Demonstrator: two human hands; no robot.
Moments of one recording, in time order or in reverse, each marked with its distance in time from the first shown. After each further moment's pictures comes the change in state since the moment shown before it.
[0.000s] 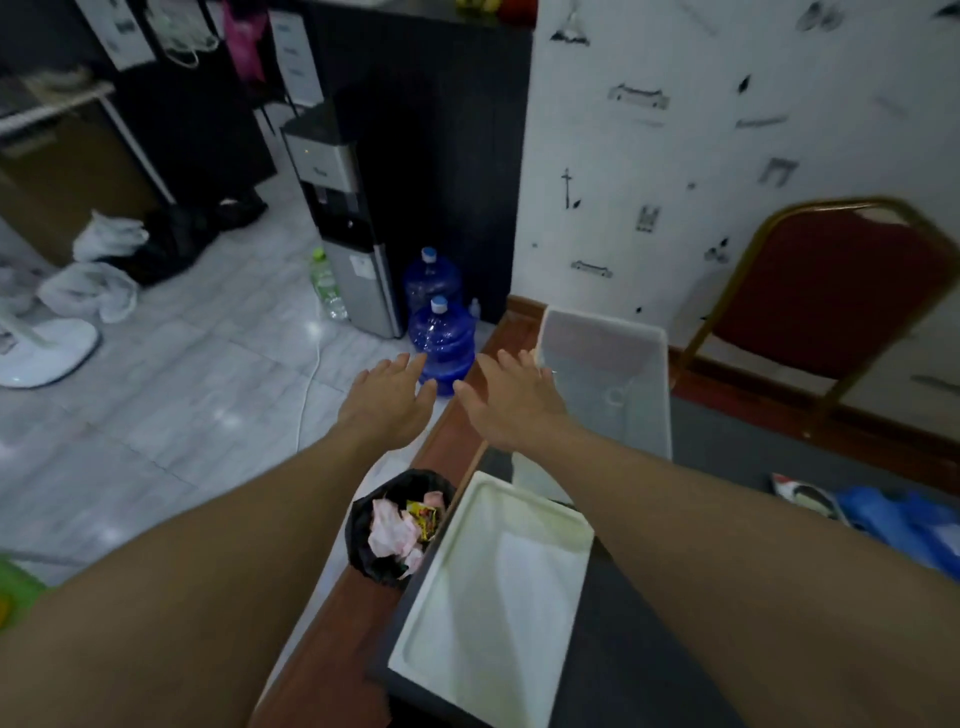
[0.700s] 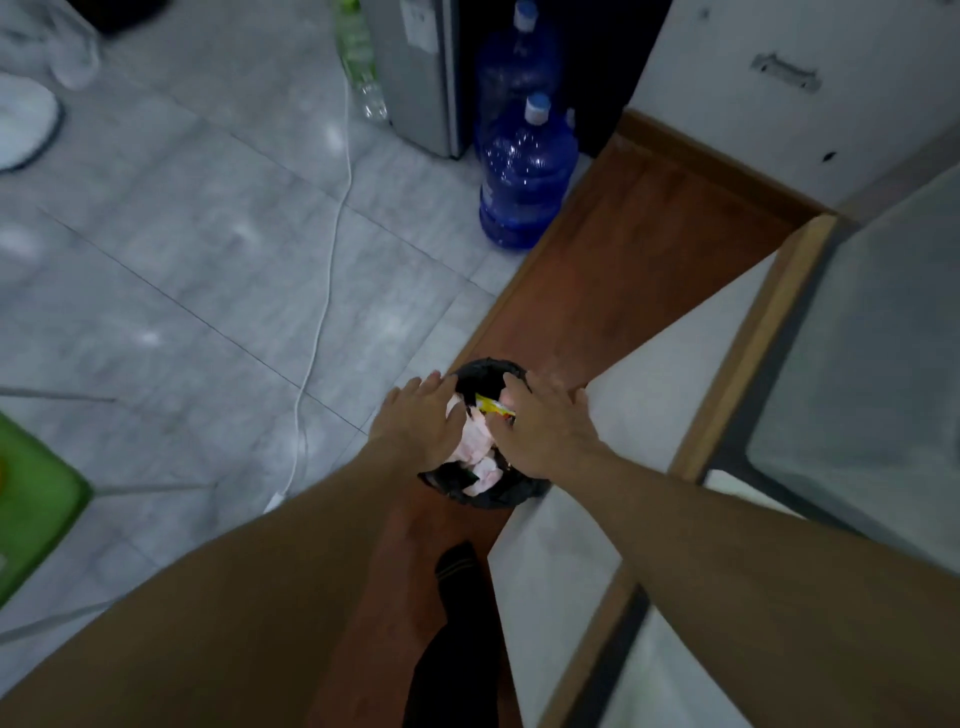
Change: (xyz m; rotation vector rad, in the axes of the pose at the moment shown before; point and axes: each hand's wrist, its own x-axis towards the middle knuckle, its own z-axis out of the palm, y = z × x) left_hand 0.052 -0.224 0.263 -0.115 -0.378 -0.128; right_hand 0.123 -0.058 0.311 -0.061 -0.441 0.048
